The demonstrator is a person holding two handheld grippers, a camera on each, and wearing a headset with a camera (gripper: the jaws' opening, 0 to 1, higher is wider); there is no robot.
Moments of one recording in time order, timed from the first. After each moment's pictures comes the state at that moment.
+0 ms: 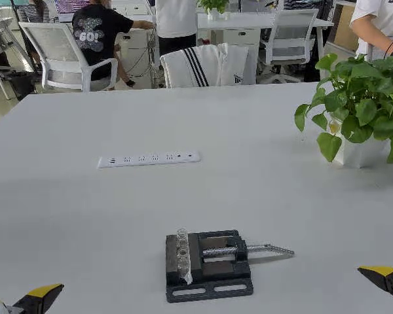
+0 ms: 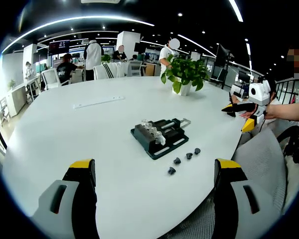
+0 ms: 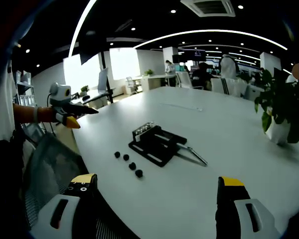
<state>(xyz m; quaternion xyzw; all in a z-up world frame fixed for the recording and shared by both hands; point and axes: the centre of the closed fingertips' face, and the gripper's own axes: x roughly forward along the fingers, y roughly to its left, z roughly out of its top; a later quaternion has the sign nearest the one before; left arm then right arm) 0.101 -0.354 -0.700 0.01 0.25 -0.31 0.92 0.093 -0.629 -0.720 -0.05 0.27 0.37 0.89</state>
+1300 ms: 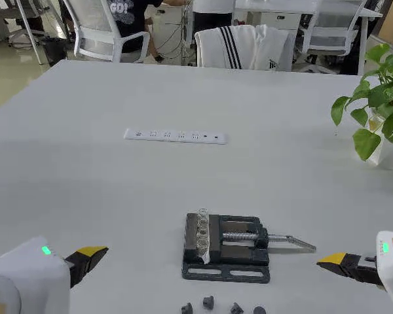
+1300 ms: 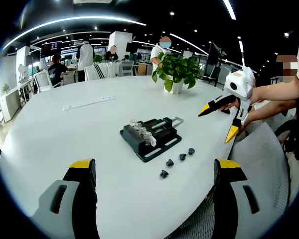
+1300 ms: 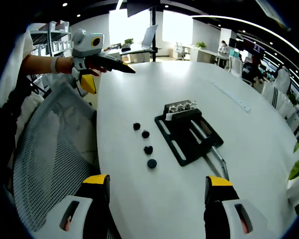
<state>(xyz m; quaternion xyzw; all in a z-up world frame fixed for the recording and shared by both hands) 0.104 -0.376 -0.708 0.01 0.24 -0.34 0.91 0.103 -0.570 -0.757 -0.25 0.34 0.52 0.74</state>
